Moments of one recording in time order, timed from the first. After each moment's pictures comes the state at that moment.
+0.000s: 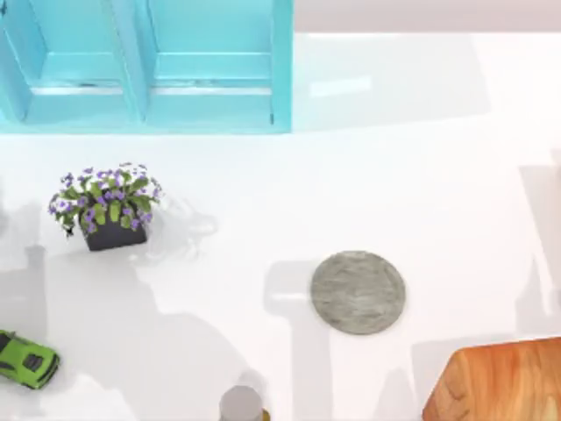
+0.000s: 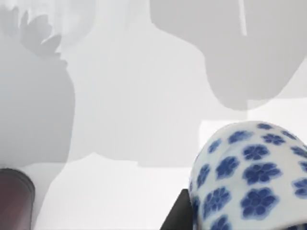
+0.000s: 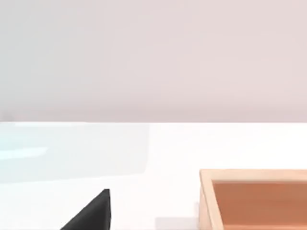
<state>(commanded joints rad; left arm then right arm) 0.32 1.76 1.21 -1.02 0.08 1.75 0.00 0.00 0.00 0.00 0.00 0.00</state>
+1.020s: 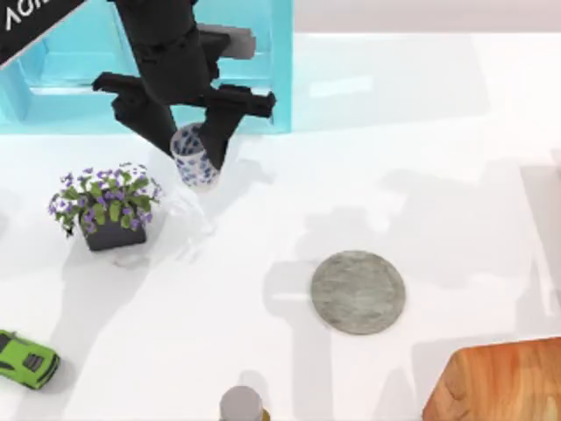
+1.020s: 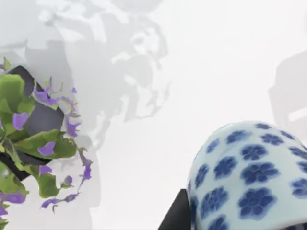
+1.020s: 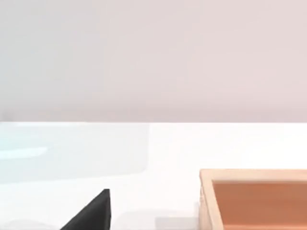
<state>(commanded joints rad) -0.44 2.19 2.08 -1.49 0.14 -0.04 0.00 0.00 0.00 0.00 0.00 0.00</state>
